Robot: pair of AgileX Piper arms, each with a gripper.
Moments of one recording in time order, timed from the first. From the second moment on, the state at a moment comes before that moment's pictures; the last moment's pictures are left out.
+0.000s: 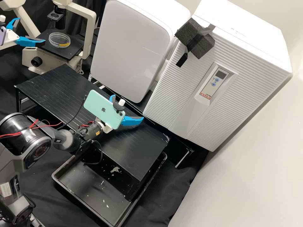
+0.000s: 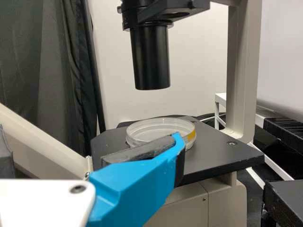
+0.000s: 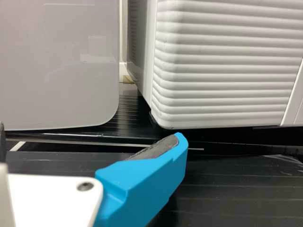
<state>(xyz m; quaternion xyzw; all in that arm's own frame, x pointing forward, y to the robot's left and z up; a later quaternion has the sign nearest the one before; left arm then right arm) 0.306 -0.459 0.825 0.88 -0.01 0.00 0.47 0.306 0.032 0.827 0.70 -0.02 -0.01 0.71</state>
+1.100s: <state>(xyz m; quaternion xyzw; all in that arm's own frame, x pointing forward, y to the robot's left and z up) 0.345 -0.475 0.804 0.88 0.00 -0.05 0.47 0.306 0.032 0.827 0.70 -0.02 -0.01 0.71</state>
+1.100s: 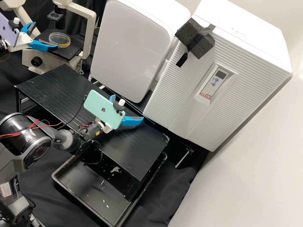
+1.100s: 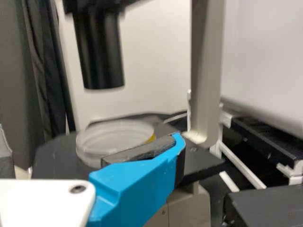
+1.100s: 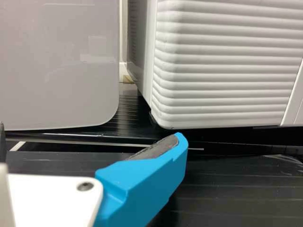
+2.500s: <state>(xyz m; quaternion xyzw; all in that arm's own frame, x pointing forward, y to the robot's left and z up) 0.393 -0.467 0.794 0.84 0.02 -0.07 0.54 0.306 0.032 0.827 0.70 -0.02 -0.01 0.71</state>
